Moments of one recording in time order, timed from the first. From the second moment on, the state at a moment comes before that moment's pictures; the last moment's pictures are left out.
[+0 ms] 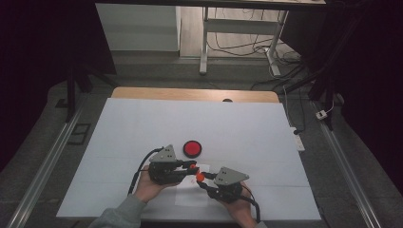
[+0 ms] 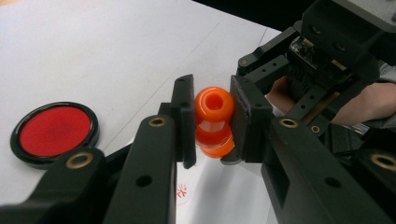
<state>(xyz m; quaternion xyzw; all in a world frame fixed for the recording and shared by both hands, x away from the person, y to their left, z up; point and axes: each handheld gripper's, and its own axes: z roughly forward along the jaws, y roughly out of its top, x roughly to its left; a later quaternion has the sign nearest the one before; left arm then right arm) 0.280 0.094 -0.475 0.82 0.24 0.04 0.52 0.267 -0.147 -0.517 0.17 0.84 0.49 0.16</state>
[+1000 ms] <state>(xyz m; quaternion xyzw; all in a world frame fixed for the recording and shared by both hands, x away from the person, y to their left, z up) 0.280 0.080 -0.483 0.83 0.23 0.03 0.50 0.264 -0.149 -0.514 0.18 0.83 0.50 0.15</state>
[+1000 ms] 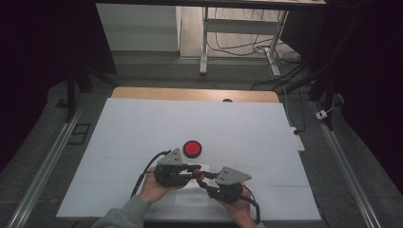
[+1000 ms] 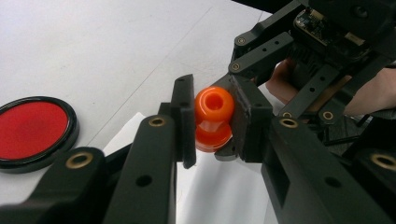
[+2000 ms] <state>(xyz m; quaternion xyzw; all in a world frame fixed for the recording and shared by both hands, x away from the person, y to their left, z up) 0.280 0.078 -0.488 0.82 0.23 0.03 0.52 0.260 -0.150 -0.512 0.19 0.83 0.50 0.17</state>
